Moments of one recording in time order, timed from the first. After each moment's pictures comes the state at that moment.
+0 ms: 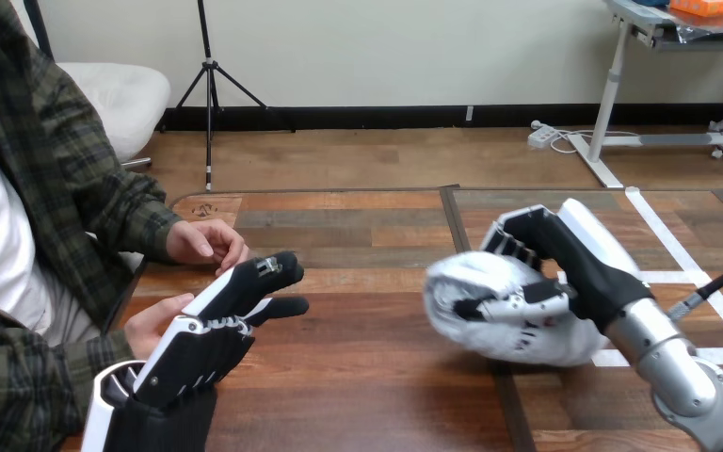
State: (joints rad) left arm 0.47 0.21 -0.22 0.05 -0.23 -1.27 -0.24; right arm -0.63 -0.45 0.24 1.35 -0.35 -0.99 -0.11
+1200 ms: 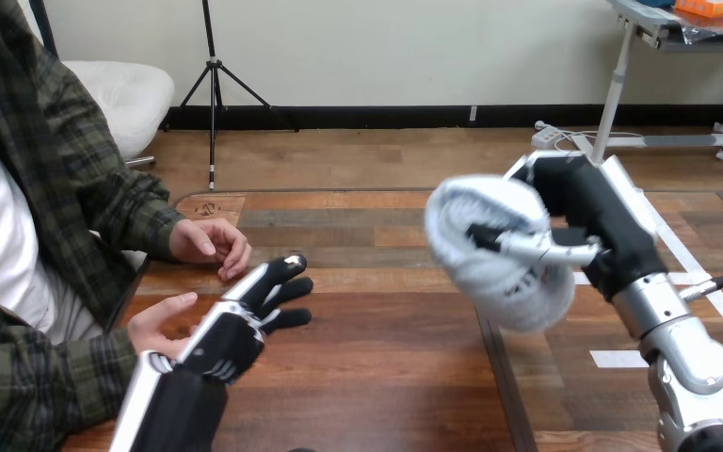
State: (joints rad) left arm 0.47 0.20 -0.14 0.02 -0.14 -1.02 -0.24; right arm -0.63 -0.34 -0.06 1.29 0.06 -1.00 0.34
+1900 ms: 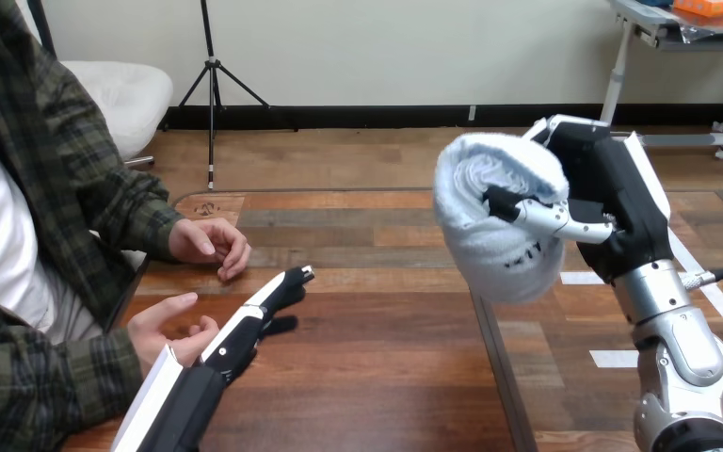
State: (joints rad) left arm 0.51 0.26 -0.03 -0.13 0.06 -0.80 -0.24; right arm -0.62 -0.26 -0.18 1.17 0.27 -0.96 0.54
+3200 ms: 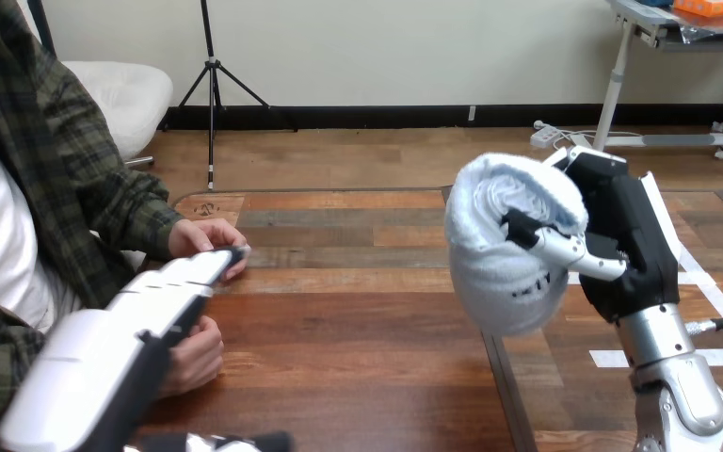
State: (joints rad) left arm 0.52 0.31 0.29 -0.33 0.57 -0.67 -0.07; right arm -0.40 -0.19 -0.21 0.86 0.34 -0.81 0.55
